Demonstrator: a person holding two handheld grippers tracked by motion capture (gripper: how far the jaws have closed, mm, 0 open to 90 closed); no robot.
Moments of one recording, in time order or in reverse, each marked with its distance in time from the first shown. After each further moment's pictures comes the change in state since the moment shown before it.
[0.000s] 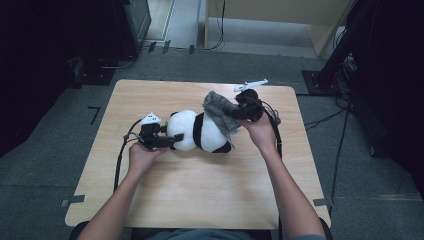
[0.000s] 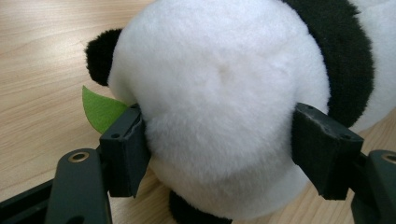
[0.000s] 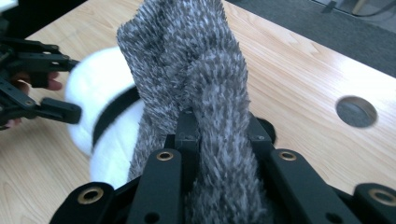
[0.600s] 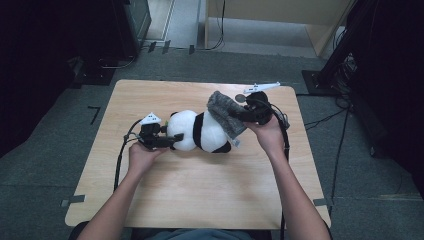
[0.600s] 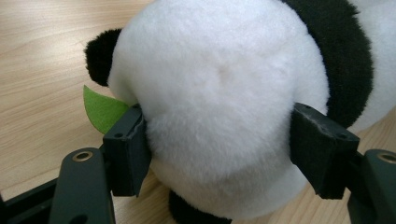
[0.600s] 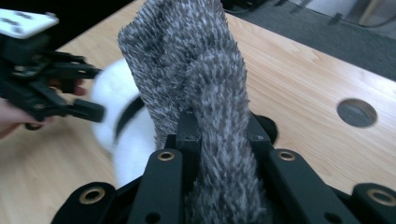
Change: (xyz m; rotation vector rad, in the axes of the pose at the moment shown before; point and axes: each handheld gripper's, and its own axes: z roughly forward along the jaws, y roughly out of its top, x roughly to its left) left arm 0.000 0.000 0.000 0.002 -0.005 -0.002; right arm 0.005 -0.006 -0.026 -0.068 0.055 0.006
